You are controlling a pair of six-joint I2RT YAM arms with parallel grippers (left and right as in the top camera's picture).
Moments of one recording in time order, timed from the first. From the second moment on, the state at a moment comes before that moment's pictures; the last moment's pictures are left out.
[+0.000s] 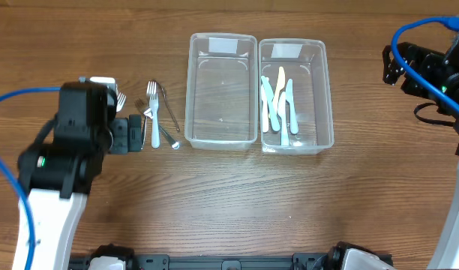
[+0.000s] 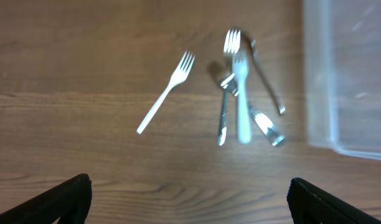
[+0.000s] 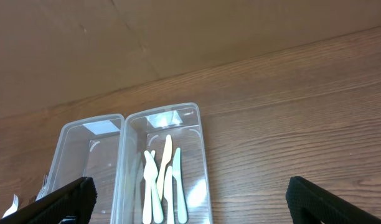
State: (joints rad) left arm -0.10 1.15 1.27 -1.11 -0.21 -0.05; right arm -0.27 1.34 1.77 -1.09 -0.32 0.07
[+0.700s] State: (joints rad) left arm 0.15 1.63 1.27 -0.82 -0.05 0.35; right arm -0.28 1.34 1.77 -1.09 -0.32 0.07
